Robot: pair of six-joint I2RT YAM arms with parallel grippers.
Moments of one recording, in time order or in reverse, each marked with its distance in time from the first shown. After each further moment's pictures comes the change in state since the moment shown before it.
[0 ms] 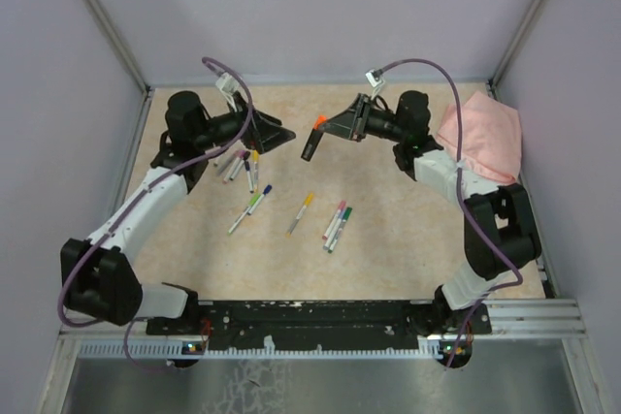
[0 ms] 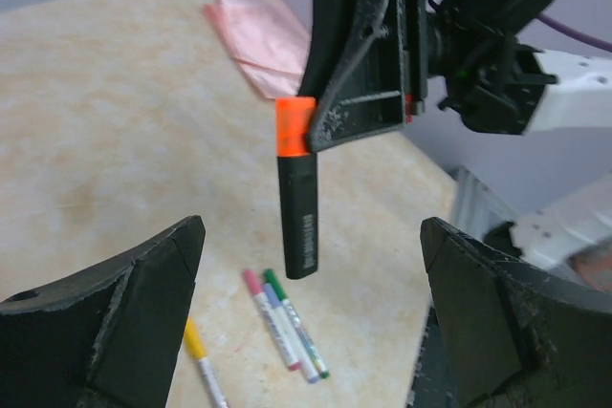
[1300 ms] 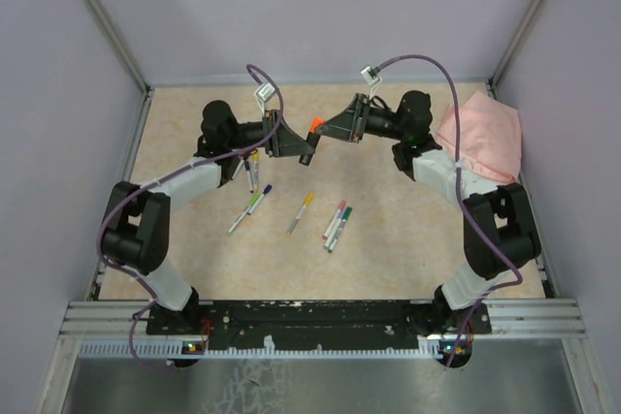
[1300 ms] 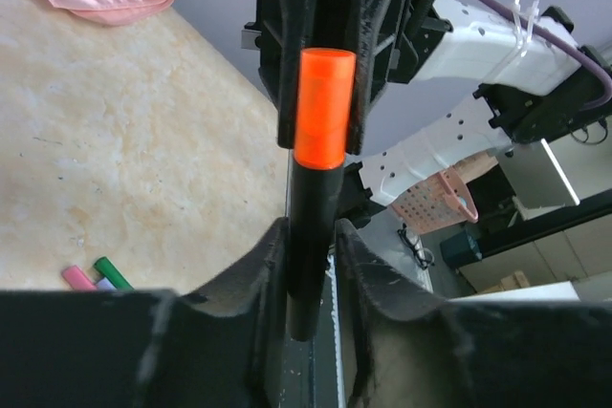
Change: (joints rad) left arm -0.079 0.339 -0.063 0.646 0.393 -0.599; right arm 0.016 0.001 -0.002 0.194 -0.151 0.058
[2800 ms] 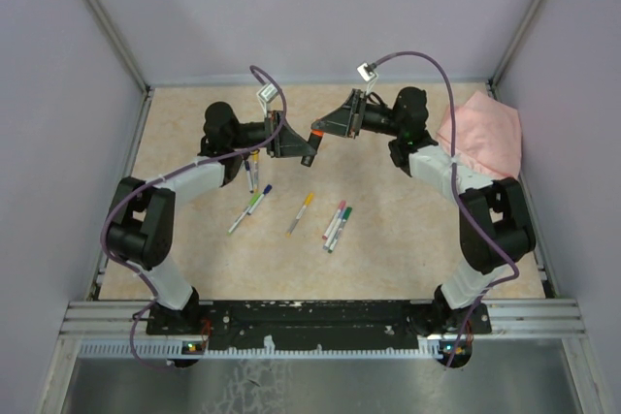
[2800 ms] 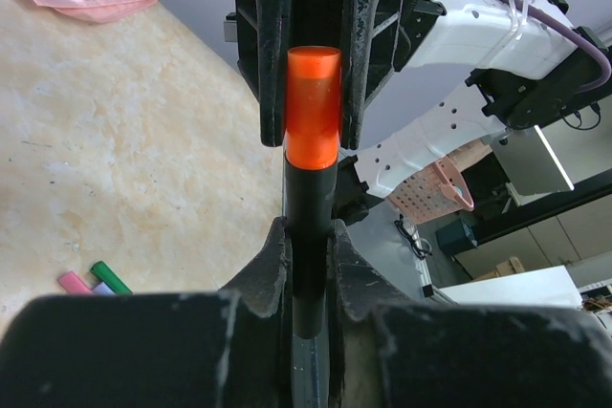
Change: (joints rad) left arm -0.002 0.045 0.007 0.082 0.024 -0.039; right arm 0.011 0.043 0.052 0.003 0.005 0.059
